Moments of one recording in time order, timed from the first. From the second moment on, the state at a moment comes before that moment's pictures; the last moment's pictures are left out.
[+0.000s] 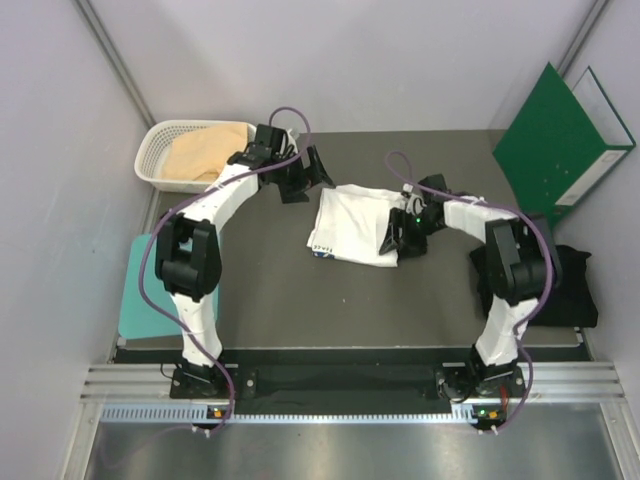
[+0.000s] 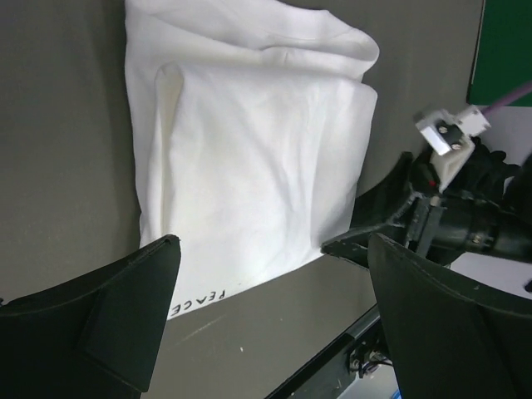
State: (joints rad) left arm -0.31 1.98 1.70 -0.52 0.48 -0.62; right arm 0.24 1.90 1.17 -0.49 -0.58 0.33
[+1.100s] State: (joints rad) left arm -0.31 1.65 1.30 -0.59 0.56 -0.43; right arm 0.43 1.97 1.20 -1.27 0.89 0.76
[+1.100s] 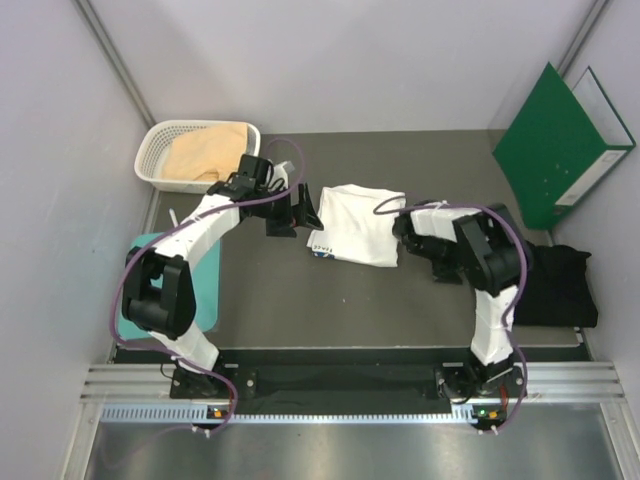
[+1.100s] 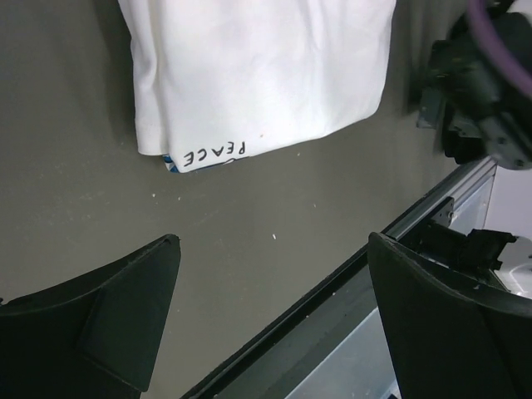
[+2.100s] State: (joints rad) left arm -0.31 1.63 1.23 -0.55 0.58 -0.45; right arm 0.29 2.04 1.23 -1.22 0.93 0.69
